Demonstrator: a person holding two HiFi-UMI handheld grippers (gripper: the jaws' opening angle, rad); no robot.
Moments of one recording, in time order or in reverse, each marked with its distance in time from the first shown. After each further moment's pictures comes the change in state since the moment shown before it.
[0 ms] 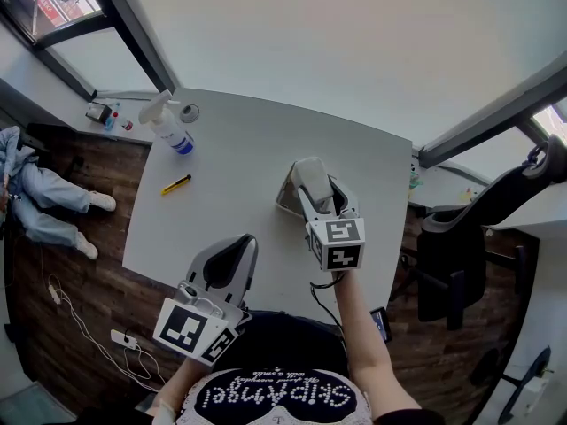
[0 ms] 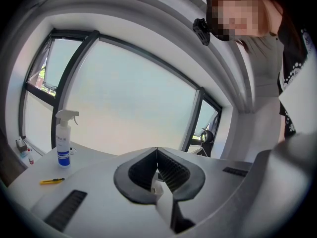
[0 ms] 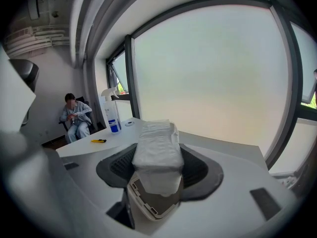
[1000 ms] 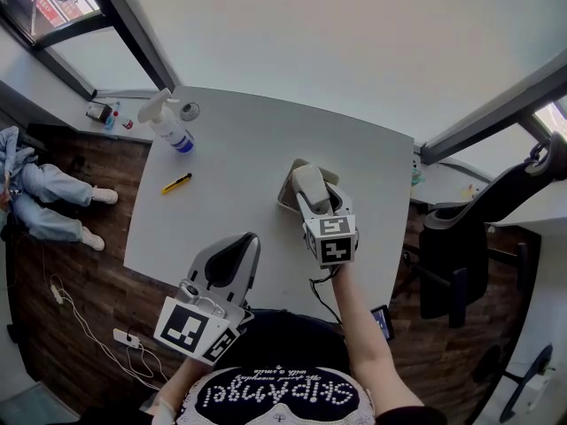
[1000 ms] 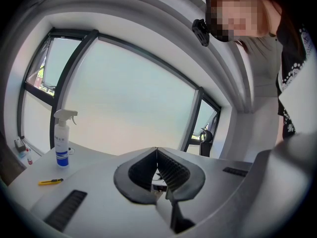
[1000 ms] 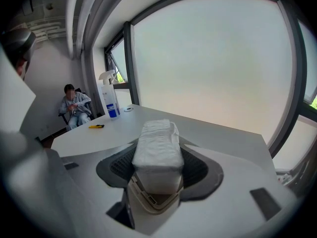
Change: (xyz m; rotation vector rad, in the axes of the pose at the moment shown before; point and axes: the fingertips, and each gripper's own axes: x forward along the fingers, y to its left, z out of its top) left arm 0.002 -0.001 0.001 0.000 0.003 -0.011; right arm 0.020 0.004 -0.044 0.005 0.118 0.011
